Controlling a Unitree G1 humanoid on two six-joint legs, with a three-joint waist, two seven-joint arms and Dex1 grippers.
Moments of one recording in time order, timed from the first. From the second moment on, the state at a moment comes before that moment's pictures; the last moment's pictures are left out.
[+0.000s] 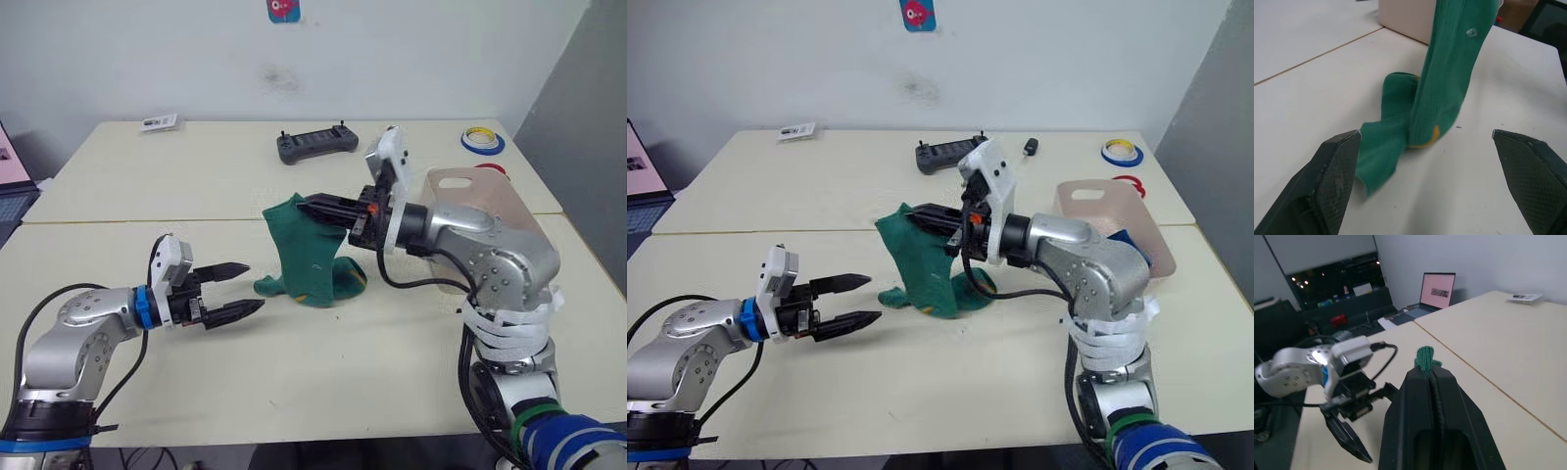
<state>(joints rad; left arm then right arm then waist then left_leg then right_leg) -0.17 0.78 0.18 -0.08 -0.60 0.45 -1.19 -0.83 -0.17 -0.04 -0.37 0.65 1.15 0.61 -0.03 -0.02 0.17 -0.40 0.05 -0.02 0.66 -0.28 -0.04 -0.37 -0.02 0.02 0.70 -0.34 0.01</state>
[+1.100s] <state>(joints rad) -0.13 0.79 0.18 -0.15 -0.62 0.50 -1.22 -0.41 -0.36 0.03 -0.36 0.42 0.99 0.28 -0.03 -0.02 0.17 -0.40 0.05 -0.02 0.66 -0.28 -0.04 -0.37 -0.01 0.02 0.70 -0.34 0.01</state>
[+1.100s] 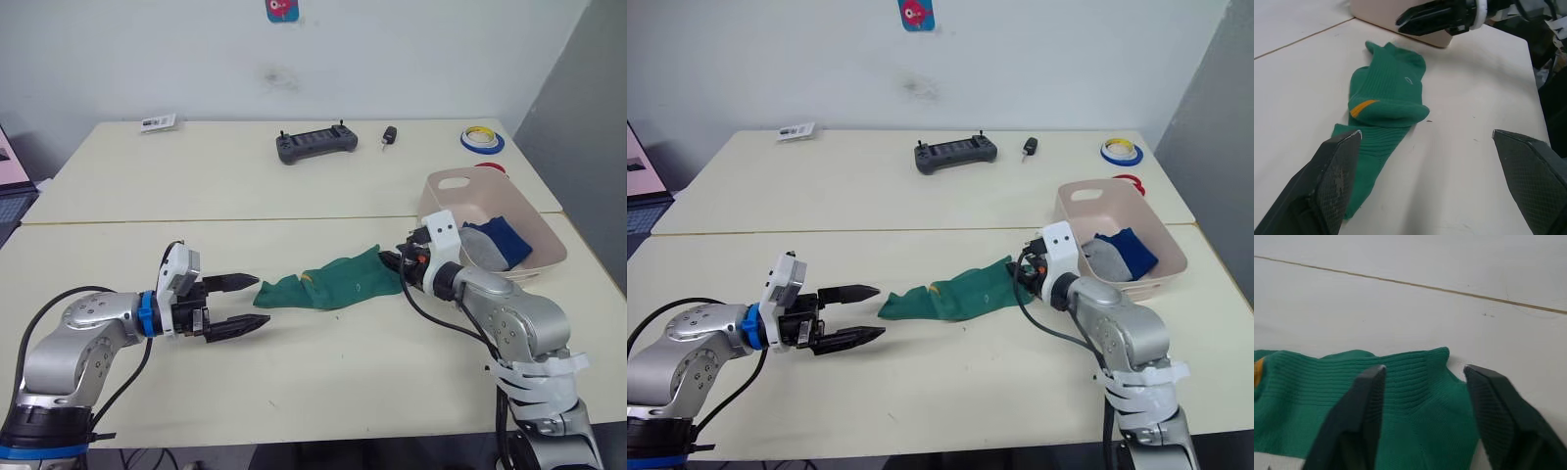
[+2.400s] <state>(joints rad) -0.19 0.50 0.08 -0.18 -0.63 0.68 -0.83 -0.37 -0.30 0.05 -0.12 0.26 0.75 0.32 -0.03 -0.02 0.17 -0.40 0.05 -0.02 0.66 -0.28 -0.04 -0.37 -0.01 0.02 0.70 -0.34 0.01</state>
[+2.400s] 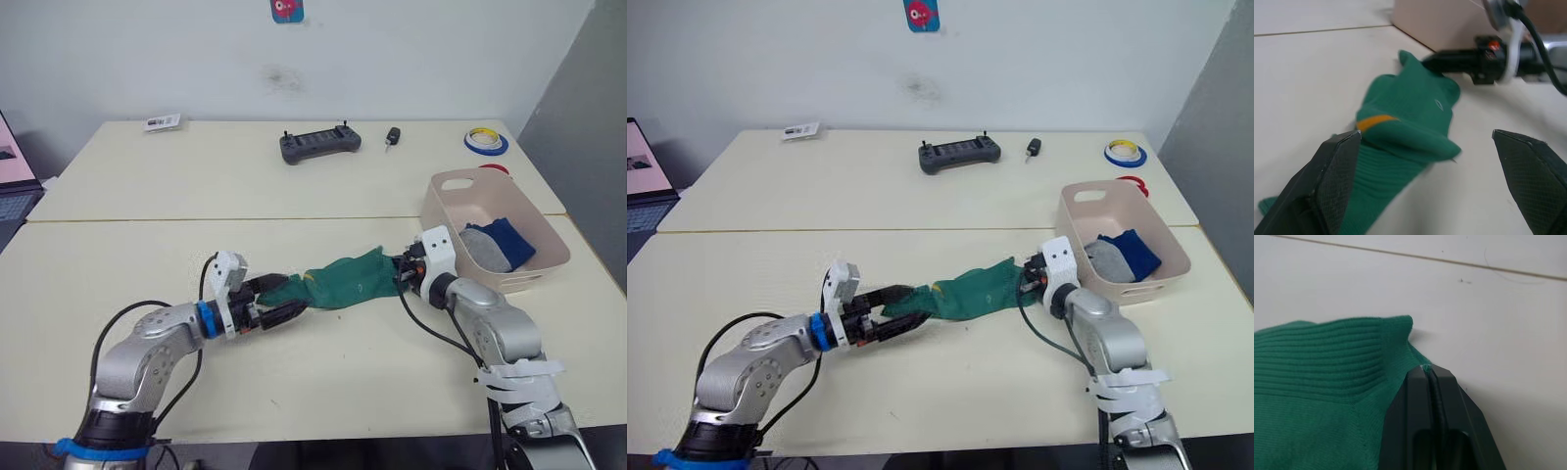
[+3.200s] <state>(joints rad) -0.25 0.43 0.01 -0.14 -0.59 0.74 -0.71 -0.37 -0.29 0.05 -0.13 0.26 0.76 0.33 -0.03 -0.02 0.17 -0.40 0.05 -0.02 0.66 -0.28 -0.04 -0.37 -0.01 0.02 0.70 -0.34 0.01</state>
